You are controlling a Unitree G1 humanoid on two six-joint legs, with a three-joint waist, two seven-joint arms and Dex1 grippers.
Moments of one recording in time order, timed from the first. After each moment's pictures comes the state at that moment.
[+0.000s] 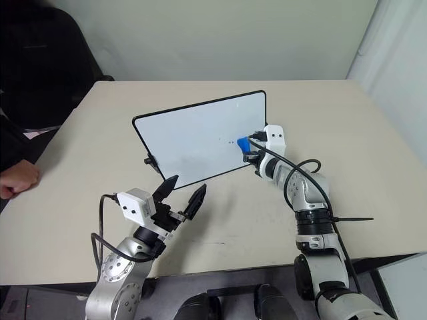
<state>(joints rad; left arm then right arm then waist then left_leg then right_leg) 0.11 0.21 0.03 -0.47 -0.37 0.15 -0.34 -0.78 -0.07 -0.10 0.18 0.35 0.91 0.25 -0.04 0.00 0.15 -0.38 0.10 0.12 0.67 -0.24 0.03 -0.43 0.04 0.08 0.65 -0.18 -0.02</state>
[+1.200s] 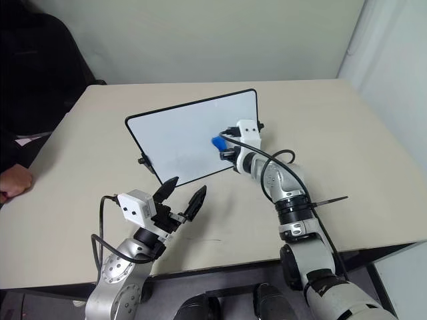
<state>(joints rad) 0.12 0.20 0.03 -0.47 -0.37 0.15 -0.34 -0.91 -0.01 -0.06 0.37 0.32 0.83 0.25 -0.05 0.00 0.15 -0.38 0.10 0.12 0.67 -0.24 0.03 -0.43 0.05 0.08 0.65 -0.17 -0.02</state>
